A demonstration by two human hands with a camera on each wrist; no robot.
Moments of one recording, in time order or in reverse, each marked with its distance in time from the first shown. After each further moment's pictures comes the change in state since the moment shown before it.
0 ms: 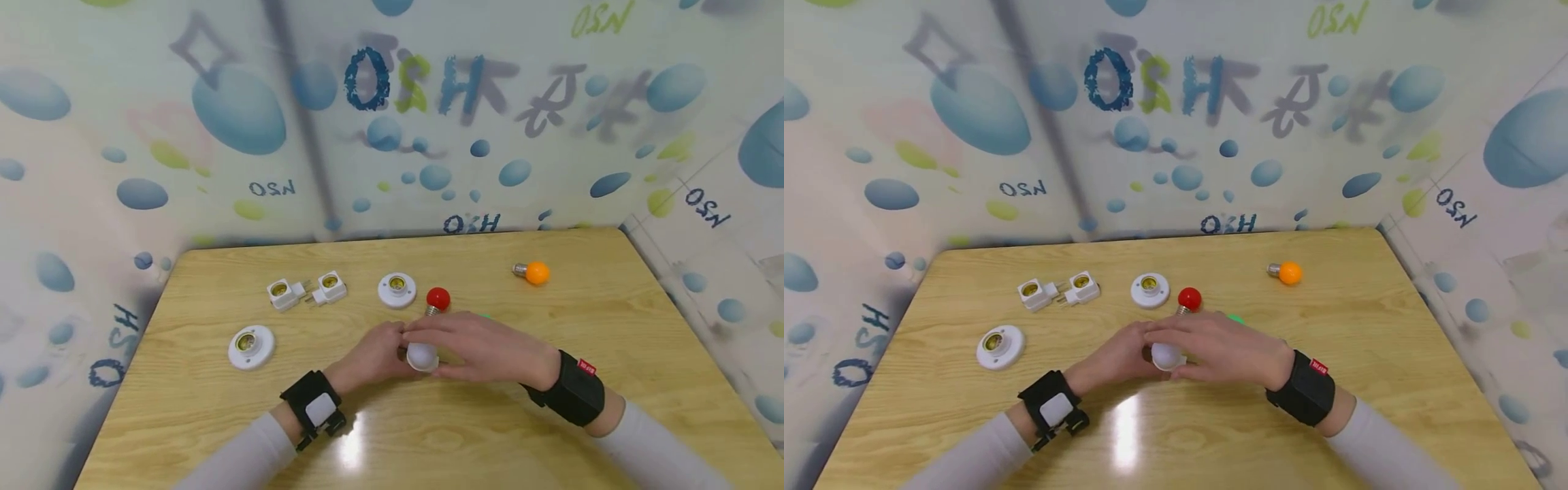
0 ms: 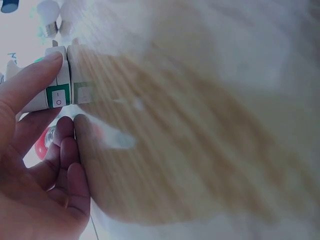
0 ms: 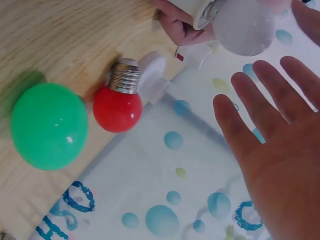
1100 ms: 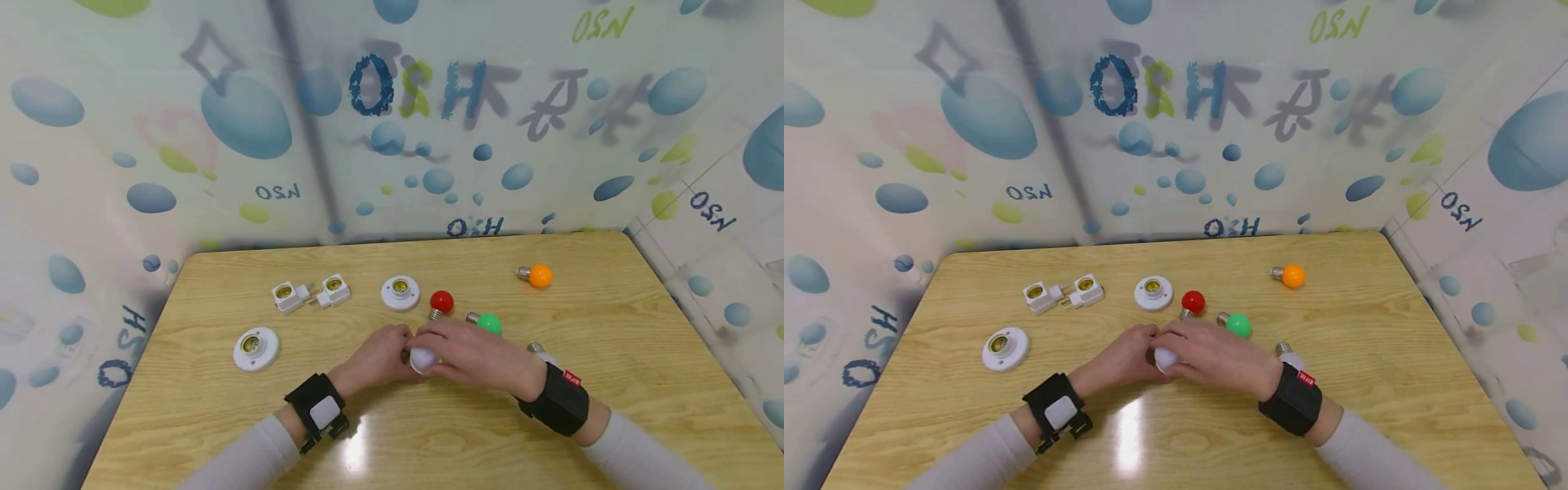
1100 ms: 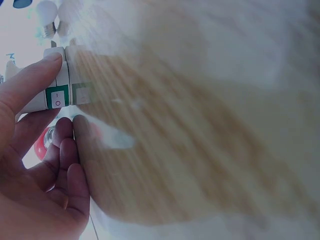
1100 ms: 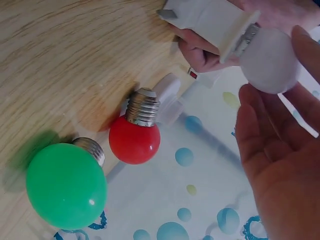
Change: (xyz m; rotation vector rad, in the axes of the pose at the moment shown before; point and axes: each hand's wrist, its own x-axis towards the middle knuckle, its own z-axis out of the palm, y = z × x) left_hand 0.000 0.001 0.001 0.170 -0.005 -0.076; right_hand 0.009 -0.001 0.022 -0.099 0.120 -0.035
